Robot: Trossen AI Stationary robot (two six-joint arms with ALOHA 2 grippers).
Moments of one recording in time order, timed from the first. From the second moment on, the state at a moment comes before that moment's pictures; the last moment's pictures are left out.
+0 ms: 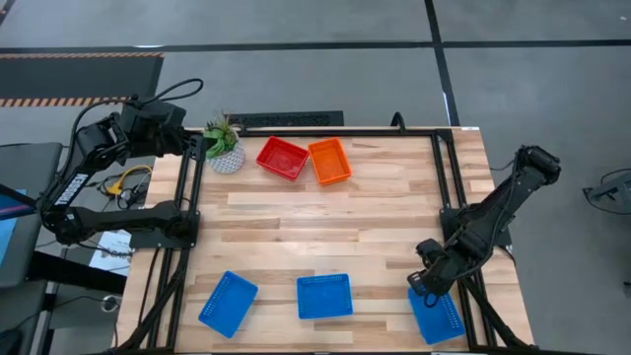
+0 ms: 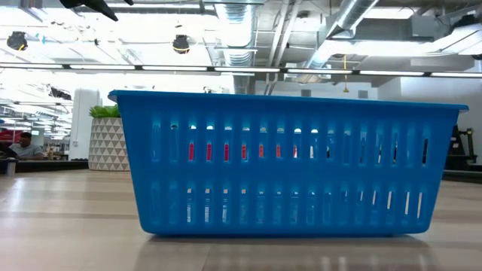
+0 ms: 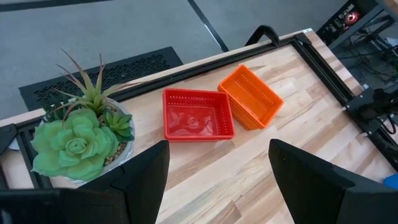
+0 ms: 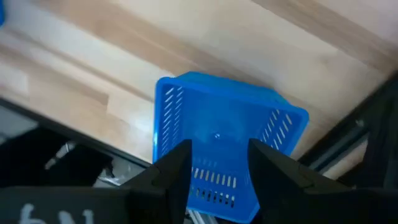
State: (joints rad) left arm 0.63 0.88 1.45 -1.24 -0.06 -0.49; right arm 0.79 1.22 0.89 -0.93 -0.16 1.96
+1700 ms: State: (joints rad) left arm 0.63 0.88 1.45 -1.24 -0.06 -0.46; right arm 0.56 1.53 0.89 -1.08 -0.22 1.97
